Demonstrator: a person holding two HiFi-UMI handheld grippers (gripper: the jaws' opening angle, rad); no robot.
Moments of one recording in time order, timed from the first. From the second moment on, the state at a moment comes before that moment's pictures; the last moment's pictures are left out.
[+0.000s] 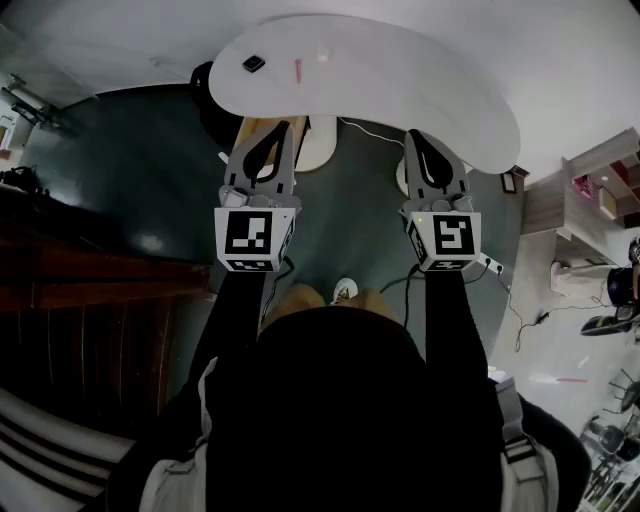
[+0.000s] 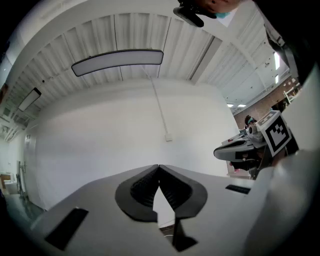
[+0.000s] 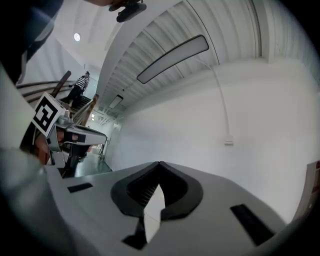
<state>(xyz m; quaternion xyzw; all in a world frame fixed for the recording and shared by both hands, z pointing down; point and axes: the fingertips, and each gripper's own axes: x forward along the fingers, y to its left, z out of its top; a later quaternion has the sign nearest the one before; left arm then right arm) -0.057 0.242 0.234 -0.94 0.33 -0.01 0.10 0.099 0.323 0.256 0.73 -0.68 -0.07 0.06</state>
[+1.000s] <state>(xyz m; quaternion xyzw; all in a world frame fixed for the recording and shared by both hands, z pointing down) -0.048 0.227 0.244 -0.94 0.34 -0.02 0.10 0.108 0.305 0.265 0.71 -0.70 -0.08 0.04</state>
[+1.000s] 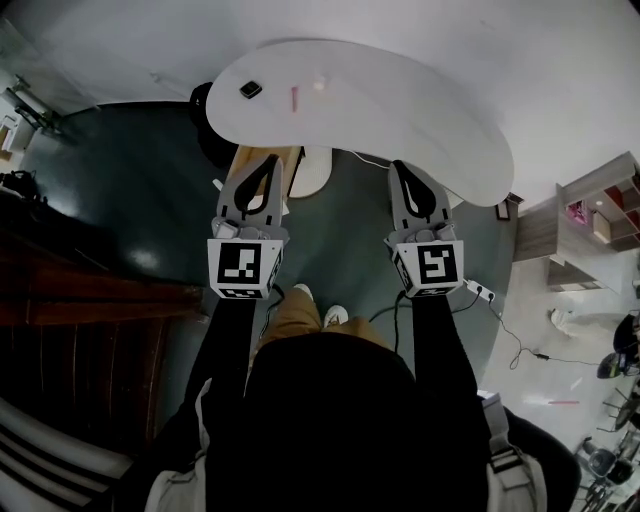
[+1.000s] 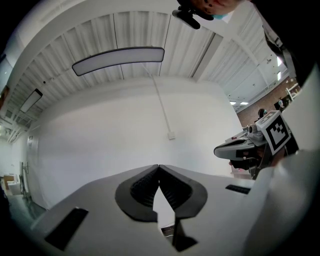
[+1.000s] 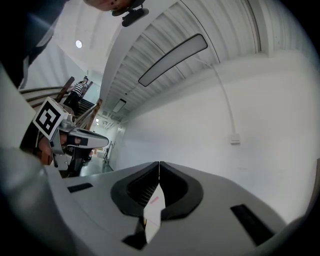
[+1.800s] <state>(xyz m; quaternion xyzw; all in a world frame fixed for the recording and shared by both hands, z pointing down) -0.005 0.019 0.275 -0.94 0.33 -0.03 0.10 0.160 0.121 0.293 0.70 -0.71 -0.08 0.04</state>
